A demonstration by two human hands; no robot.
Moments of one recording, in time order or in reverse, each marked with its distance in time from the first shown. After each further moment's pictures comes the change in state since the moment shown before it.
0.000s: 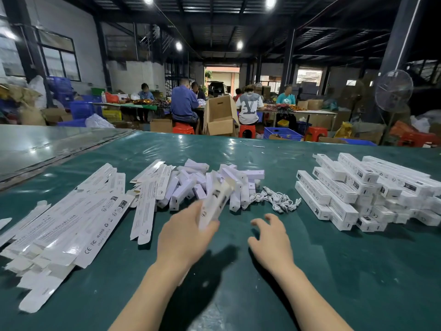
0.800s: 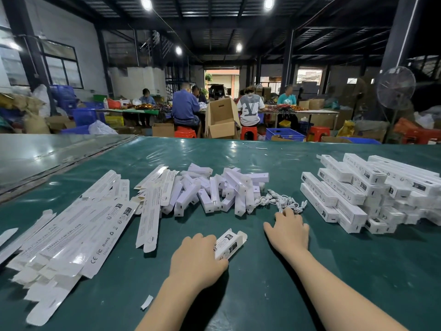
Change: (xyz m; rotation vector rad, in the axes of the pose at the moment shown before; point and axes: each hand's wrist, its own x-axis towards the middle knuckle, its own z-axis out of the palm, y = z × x) left_hand -0.005 -0.011 0.019 0.466 -0.388 -0.003; right_hand 0.047 0.024 -0.001 -0.354 0.071 0.141
